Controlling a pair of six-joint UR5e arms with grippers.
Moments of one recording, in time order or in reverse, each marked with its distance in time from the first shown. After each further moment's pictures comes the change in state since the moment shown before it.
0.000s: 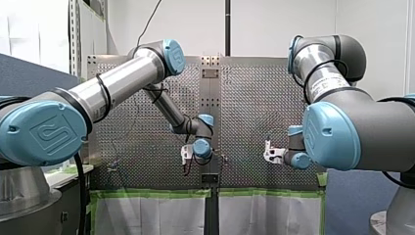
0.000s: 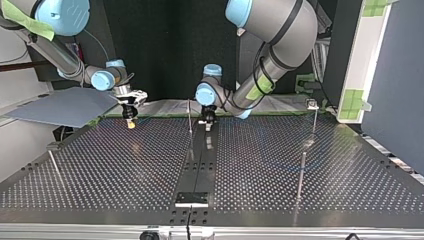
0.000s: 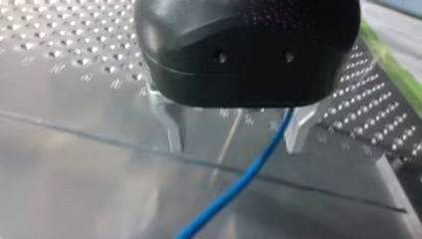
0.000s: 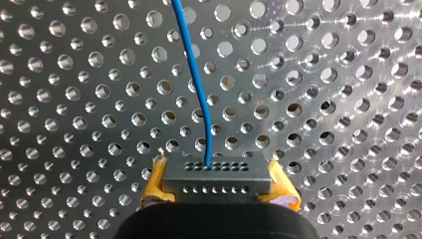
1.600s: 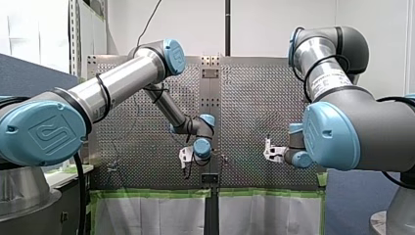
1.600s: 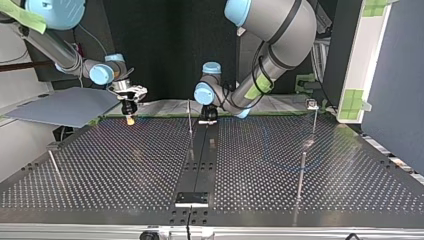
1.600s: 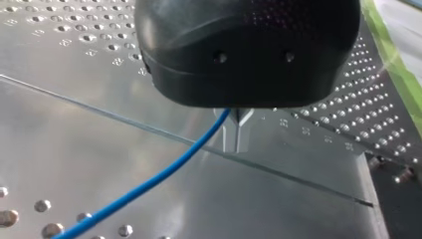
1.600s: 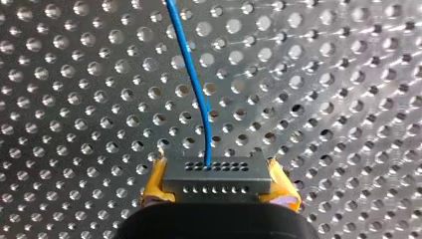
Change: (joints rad) left arm -0.007 0.000 0.000 -0.052 -0.075 -0.135; right arm 0.001 -0.057 0.097 -0.047 0.001 0.004
